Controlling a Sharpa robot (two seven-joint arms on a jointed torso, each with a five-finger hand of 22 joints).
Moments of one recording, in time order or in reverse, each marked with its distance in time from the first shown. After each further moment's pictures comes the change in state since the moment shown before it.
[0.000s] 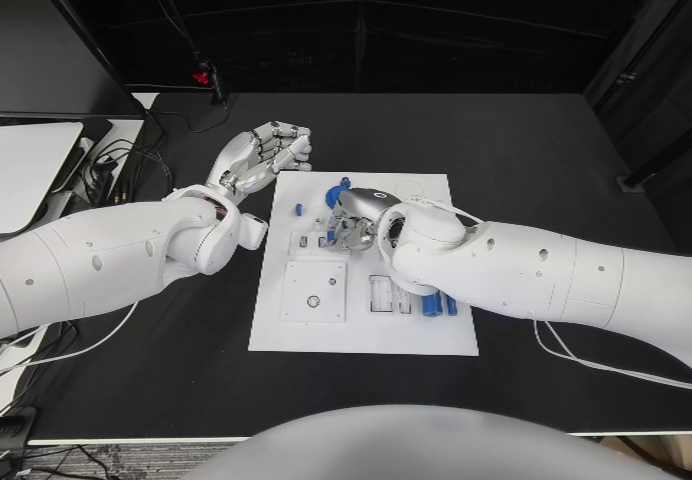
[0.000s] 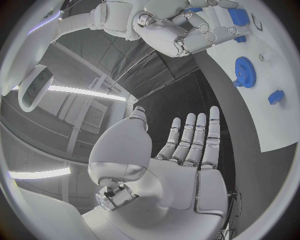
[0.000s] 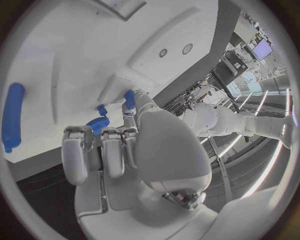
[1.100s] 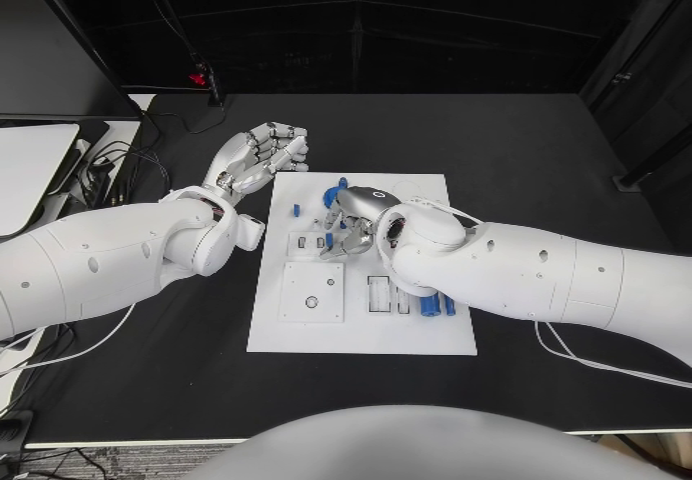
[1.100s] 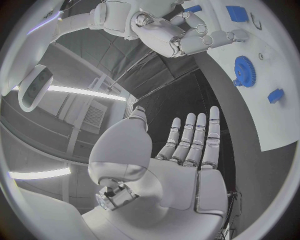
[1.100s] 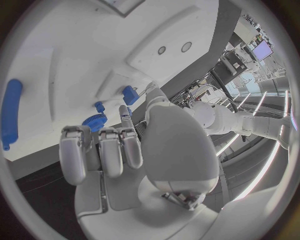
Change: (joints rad) left arm 0.000 -0.001 0.000 -0.002 0.000 0.000 0.000; left_hand 0.004 0.004 0.000 0.000 0.004 0.000 0.000 0.000 0.000 0.000 0.000 0.004 0.000 0.000 0.000 0.000 0.000 0.000 0.000 0.000 0.000 0.000; right arm -0.003 -0.020 0.000 0.018 -0.015 -0.062 0.032; right_hand -0.098 -0.170 -0.087 0.088 -0.069 -0.122 0.056 -0.003 -0.006 0.000 0.049 0.000 0.000 0.000 0.043 0.000 0.000 0.000 -0.002 0.041 -0.013 0.000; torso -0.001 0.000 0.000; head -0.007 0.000
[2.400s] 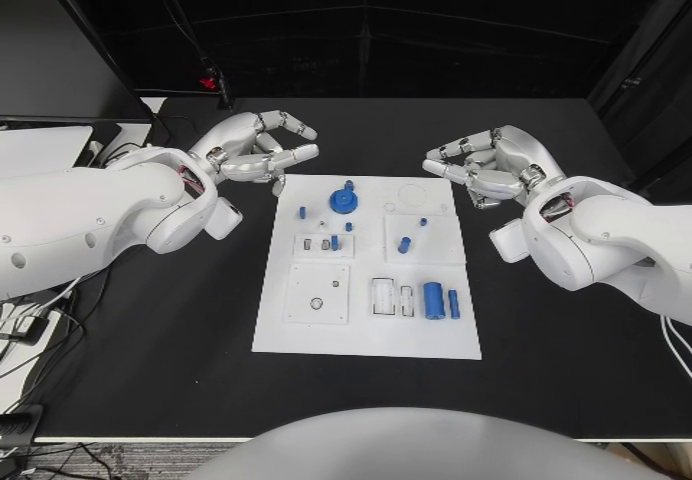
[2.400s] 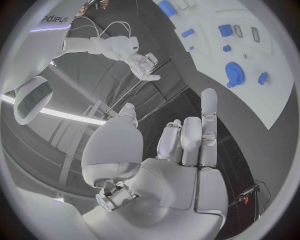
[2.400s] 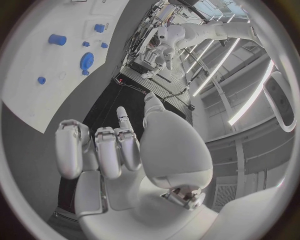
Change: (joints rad) left arm 0.162 -0.163 0.001 0.212 -0.364 0.115 -0.357; left_hand -0.093 -0.183 -0.001 0.003 0.047 -0.059 -0.005 0.049 0.005 0.955 -0.138 0.769 1.173 0.949 -0.185 0.619 0.984 -0.006 0.470 -0.145 0.629 0.476; right arm 0.109 -0.538 -0.001 0.337 0.892 -0.241 0.516; right_hand -0.052 0.162 -0.080 -0.007 0.136 -0.053 -0.001 0.023 0.008 0.001 0.013 0.000 0.000 0.000 0.021 0.000 0.000 0.031 -0.013 0.023 -0.131 0.001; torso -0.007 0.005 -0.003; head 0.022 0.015
